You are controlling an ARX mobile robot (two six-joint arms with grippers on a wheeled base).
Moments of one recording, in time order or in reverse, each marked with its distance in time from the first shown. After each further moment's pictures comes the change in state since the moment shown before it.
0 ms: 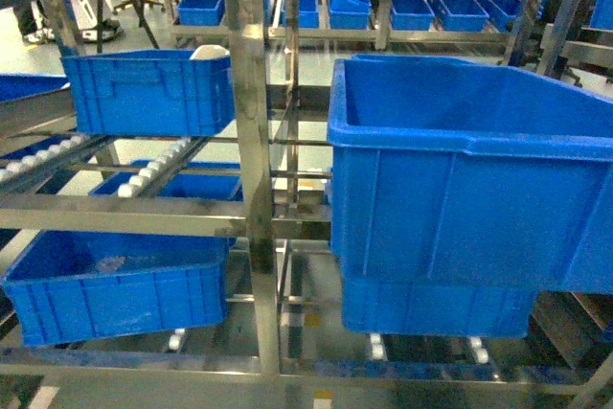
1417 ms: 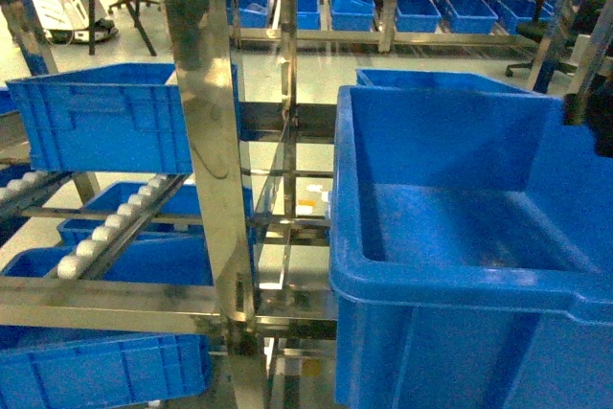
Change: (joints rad) left arm 0.000 0.000 0.000 0.000 0.001 0.000; right arm 0.103 0.475 0.208 -0.037 -0.010 0.162
